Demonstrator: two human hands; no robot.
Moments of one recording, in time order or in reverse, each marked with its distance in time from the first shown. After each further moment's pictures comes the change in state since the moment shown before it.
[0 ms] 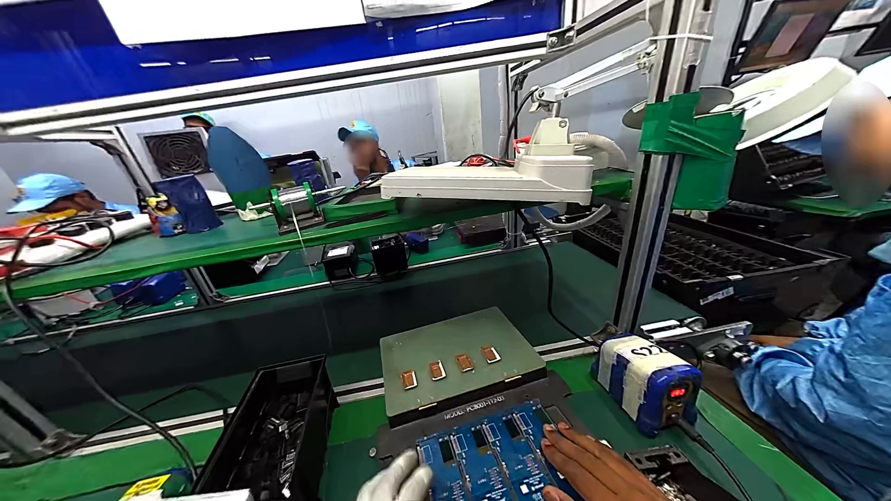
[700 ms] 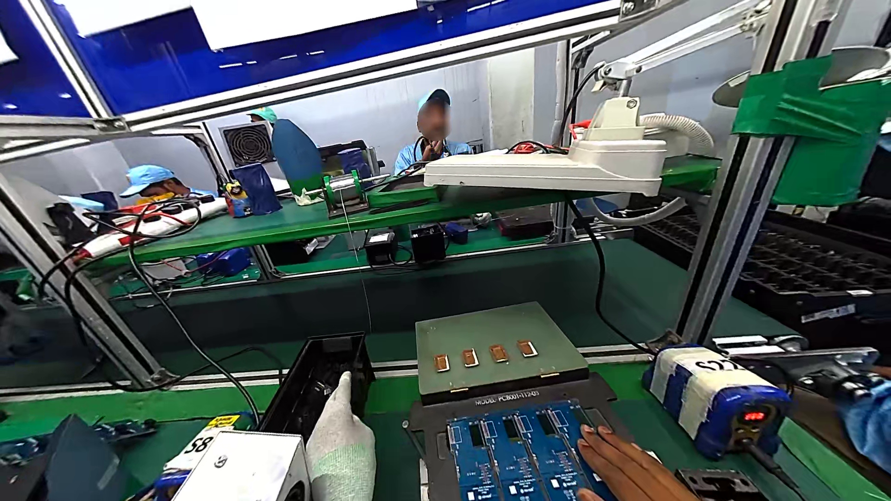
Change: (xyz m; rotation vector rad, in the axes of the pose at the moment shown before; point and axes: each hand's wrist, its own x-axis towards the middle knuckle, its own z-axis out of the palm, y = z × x) left_hand 0.051 -0.076 -0.005 0.267 0.389 -0.639; right_hand -0.002 0.009 0.008 0.036 0.026 -0.019
